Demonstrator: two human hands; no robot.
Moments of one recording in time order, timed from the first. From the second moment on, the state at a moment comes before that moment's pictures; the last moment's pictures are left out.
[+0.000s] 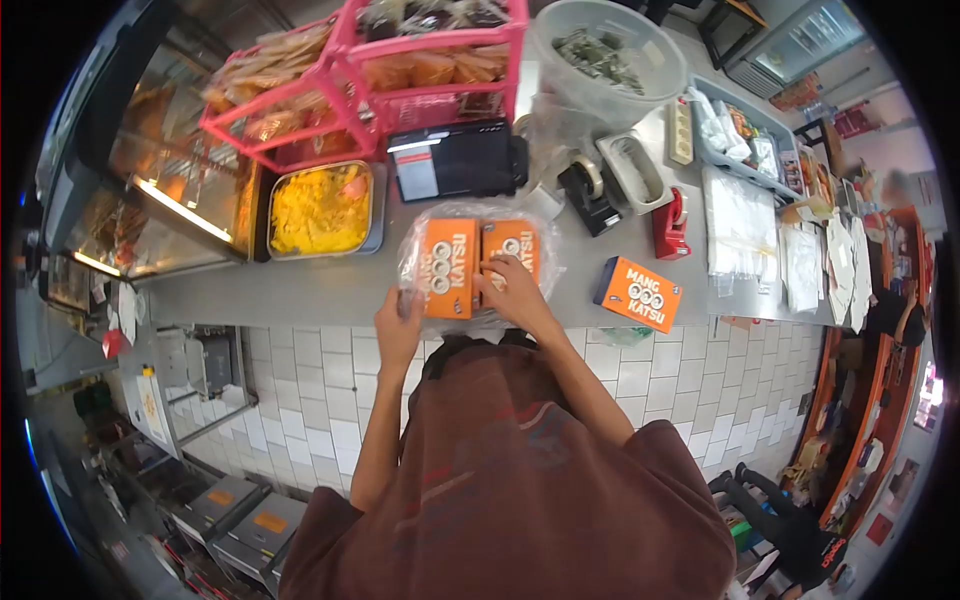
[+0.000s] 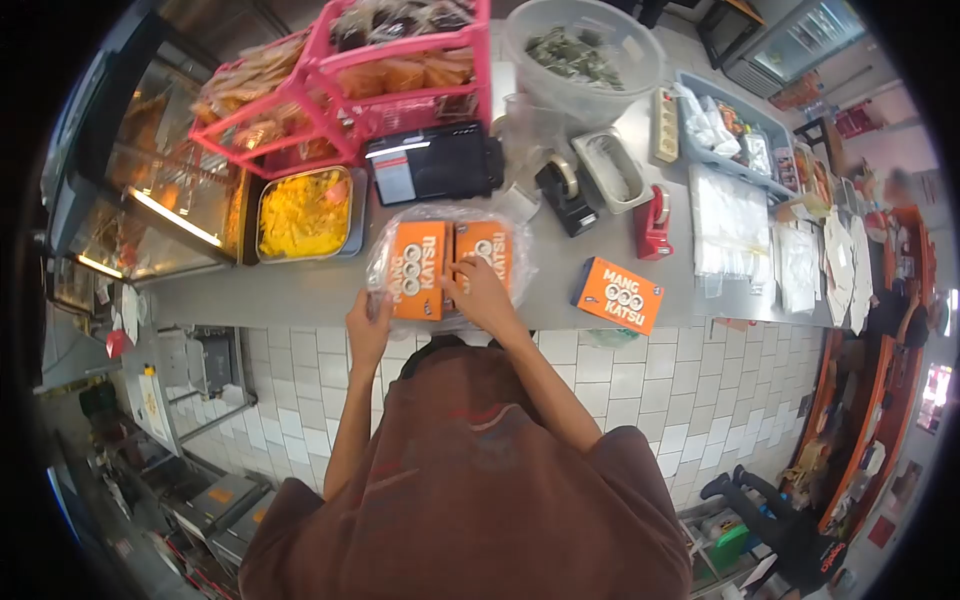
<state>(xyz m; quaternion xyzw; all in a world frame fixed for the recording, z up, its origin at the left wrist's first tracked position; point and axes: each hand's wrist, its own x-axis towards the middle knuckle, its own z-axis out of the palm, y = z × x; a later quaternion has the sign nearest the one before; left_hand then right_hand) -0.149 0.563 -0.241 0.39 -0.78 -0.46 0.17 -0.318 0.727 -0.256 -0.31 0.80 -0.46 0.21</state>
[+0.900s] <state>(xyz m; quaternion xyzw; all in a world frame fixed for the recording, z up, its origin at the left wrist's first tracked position) -0.241 0.549 -0.241 0.22 -0.93 -0.27 0.13 -0.354 0.779 -0.194 0.00 0.58 -0.69 0.44</state>
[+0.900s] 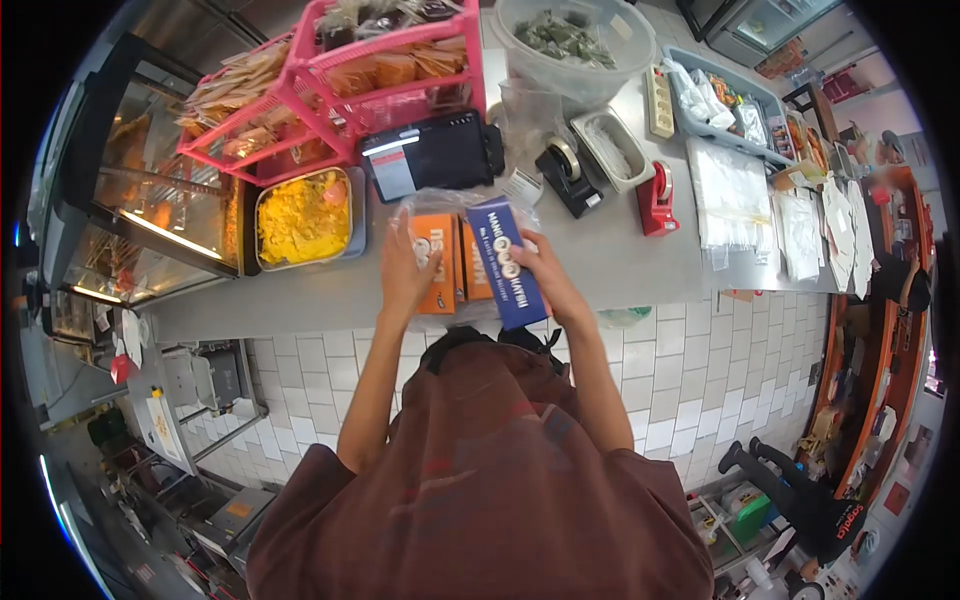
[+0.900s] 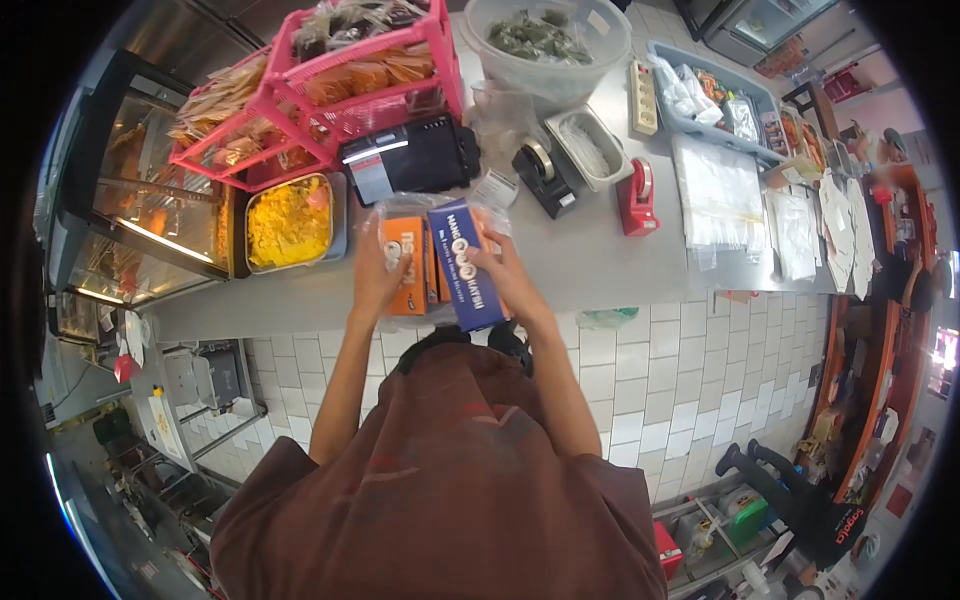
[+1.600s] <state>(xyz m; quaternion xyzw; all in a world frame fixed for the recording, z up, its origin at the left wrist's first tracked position) -0.278 0.481 -0.254 0.20 -0.83 -0.48 0.22 -0.393 0.762 -0.294 0.02 0.84 -0.51 0.19</state>
